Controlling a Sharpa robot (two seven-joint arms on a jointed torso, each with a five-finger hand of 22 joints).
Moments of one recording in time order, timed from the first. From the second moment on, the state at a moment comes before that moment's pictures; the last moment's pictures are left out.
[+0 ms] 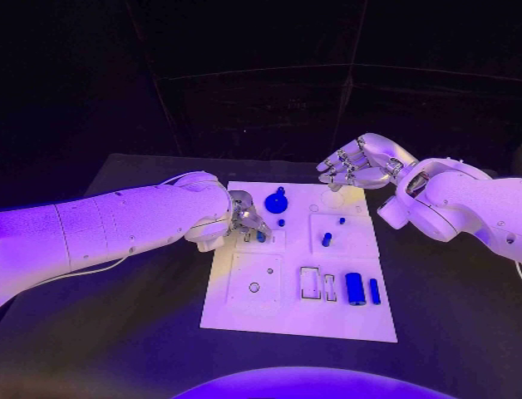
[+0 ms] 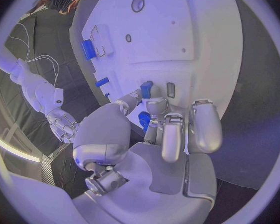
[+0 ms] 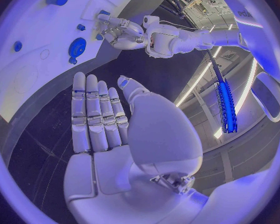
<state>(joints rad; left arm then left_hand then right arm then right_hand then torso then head) 1.27 -0.57 -0.17 1.35 -0.93 0.02 -0.57 0.87 -0.05 0.49 0.00 0.14 0.90 0.04 0.74 0.53 1.25 -0.04 1.15 0.83 1.47 -0.09 1.56 1.31 0.08 1.42 0.02 1.35 1.24 1.31 -0.85 -0.12 1.51 -0.78 -0.31 0.16 1.39 -0.08 0.21 0.08 0.30 1.04 0.19 0.07 0.07 1.21 0.12 0.11 0.07 1.26 0.06 0.09 0.23 0.18 1.07 0.16 0.44 0.22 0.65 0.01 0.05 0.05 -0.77</state>
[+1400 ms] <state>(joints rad) 1.38 -0.60 -0.08 1.26 -0.91 0.21 -0.53 0.96 0.02 0.07 0.17 0.05 0.77 0.08 0.67 0.48 1.17 0.00 1.09 0.69 1.46 -0.07 1.56 1.31 0.08 1.40 0.04 1.32 1.20 1.31 -0.84 -0.12 1.49 -0.78 -0.31 0.16 1.35 -0.08 0.20 0.11 0.29 1.03 0.19 0.07 0.07 1.20 0.13 0.11 0.07 1.26 0.07 0.09 0.22 0.18 1.07 0.17 0.42 0.20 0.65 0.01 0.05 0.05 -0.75</state>
